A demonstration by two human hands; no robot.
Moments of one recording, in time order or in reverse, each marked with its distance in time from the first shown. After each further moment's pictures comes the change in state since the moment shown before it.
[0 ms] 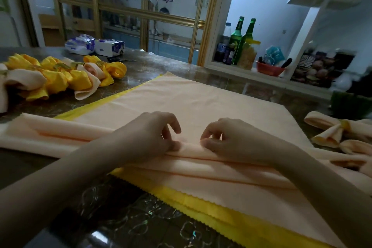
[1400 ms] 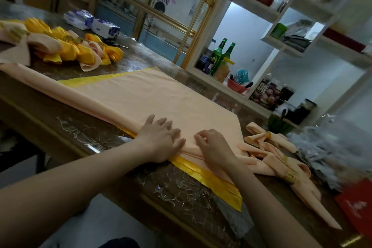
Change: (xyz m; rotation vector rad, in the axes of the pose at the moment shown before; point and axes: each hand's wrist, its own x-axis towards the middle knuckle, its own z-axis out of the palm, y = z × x) left_hand -0.045 0.058 0.052 0.350 -0.050 0.041; right_hand -0.073 0.019 0.020 -0.037 0.238 0.190
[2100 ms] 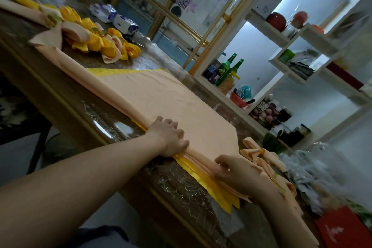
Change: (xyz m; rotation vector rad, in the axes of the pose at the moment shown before) left_hand 0.004 -0.002 0.002 0.019 0.035 -0.005; right_hand -0.051 0.018 -0.047 -0.243 -0.273 -0.033
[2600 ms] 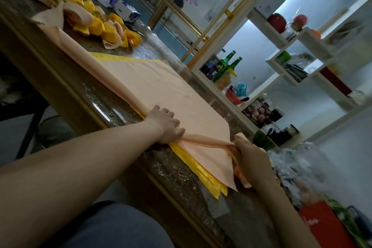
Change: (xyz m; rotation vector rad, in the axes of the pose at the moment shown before) left_hand -0.001 0.002 0.000 -0.003 0.027 -0.018; right_hand -0.016 0.024 -0.021 -0.316 0.430 -0.032
